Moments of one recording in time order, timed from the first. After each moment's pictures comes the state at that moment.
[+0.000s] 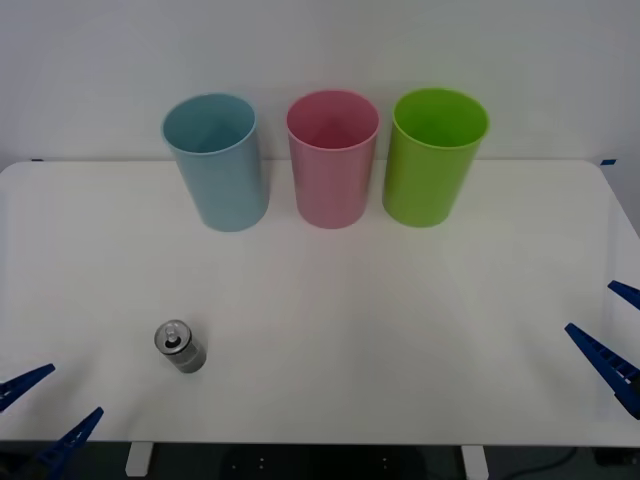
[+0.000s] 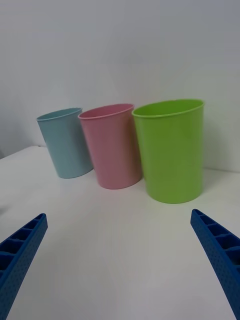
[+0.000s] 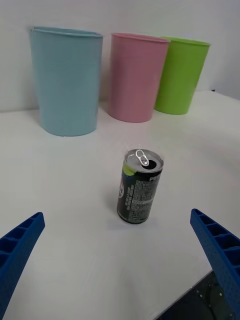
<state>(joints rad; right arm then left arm) 0.35 -0.40 -0.52 -1.66 0.96 -1.22 0.00 0.50 0.39 0.45 -1.52 -0.96 -1.21 -0.27</state>
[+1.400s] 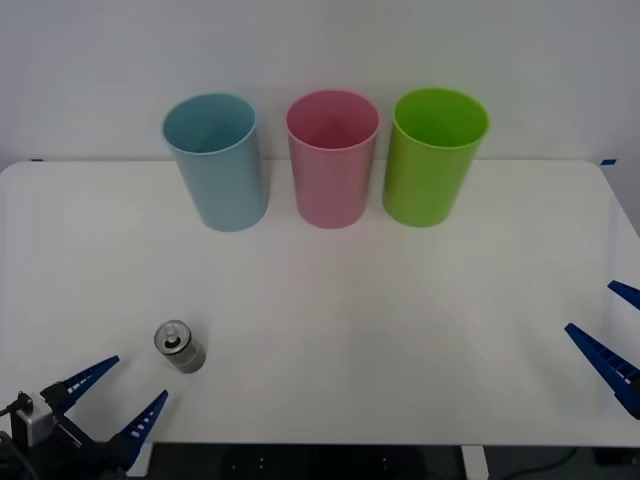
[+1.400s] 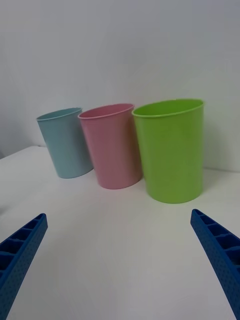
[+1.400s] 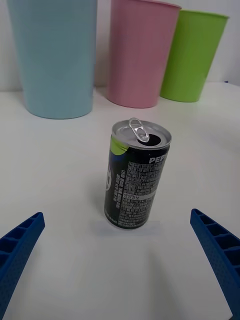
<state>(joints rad) 0.35 -0.40 -0.52 -1.66 0.96 -1.22 0.00 0.37 0.36 0.21 -1.35 -0.88 -1.02 -0.47</state>
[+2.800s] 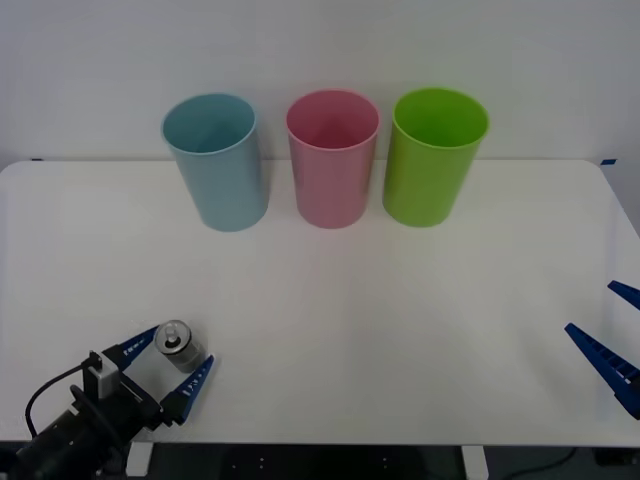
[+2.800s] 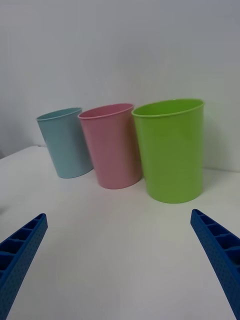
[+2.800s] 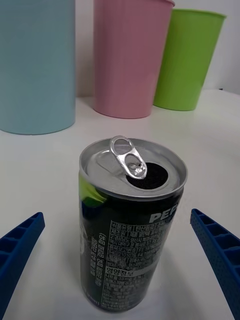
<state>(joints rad) 0.35 -0.40 -0.52 -1.66 0.96 -1.22 0.00 0.15 0.29 0.15 -1.15 -0.90 -0.99 -0.57</state>
